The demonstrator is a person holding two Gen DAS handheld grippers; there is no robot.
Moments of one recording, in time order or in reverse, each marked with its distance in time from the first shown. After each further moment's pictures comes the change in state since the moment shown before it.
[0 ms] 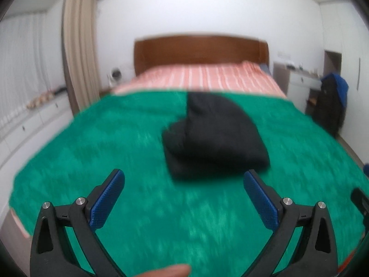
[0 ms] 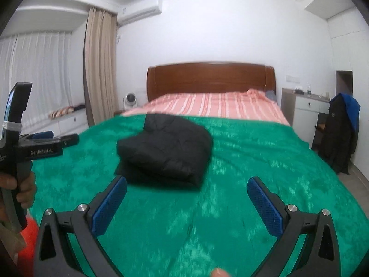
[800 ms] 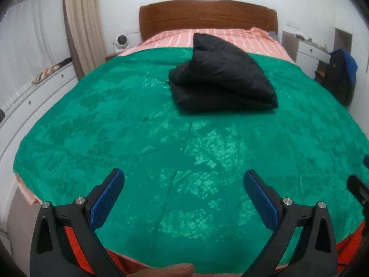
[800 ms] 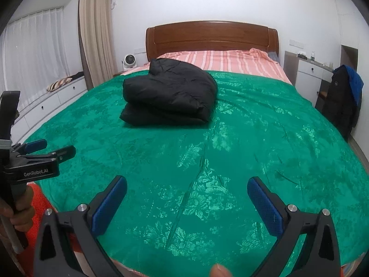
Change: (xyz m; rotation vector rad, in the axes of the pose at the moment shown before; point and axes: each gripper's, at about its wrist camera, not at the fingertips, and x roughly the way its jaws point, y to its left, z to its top) left arm -0.007 -0.004 -0.085 0.005 0.180 0.083; right arm 0.000 0.022 -0.062 0.035 0.241 -0.003
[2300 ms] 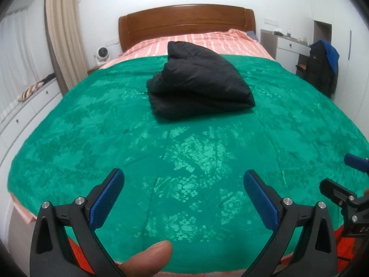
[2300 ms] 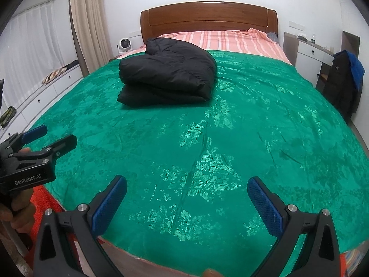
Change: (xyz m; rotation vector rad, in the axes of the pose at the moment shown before) left arm -0.019 -0.020 0.003 0.088 -0.051 -0.087; right arm 0.006 0.003 -0.004 0.035 0.125 -0.009
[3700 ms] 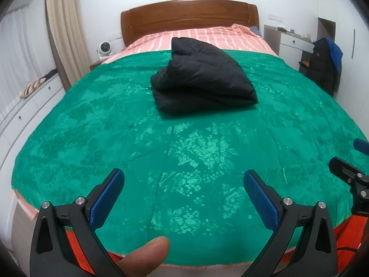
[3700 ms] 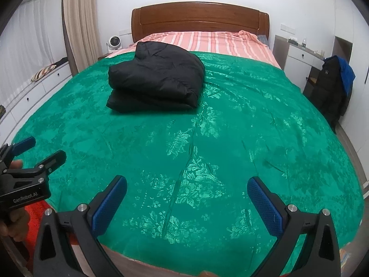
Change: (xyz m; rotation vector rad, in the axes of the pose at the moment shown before) left arm -0.007 0.003 0.004 -0.007 0.050 0.001; right arm -0.015 0.001 0.027 -0.017 0.006 -0.091
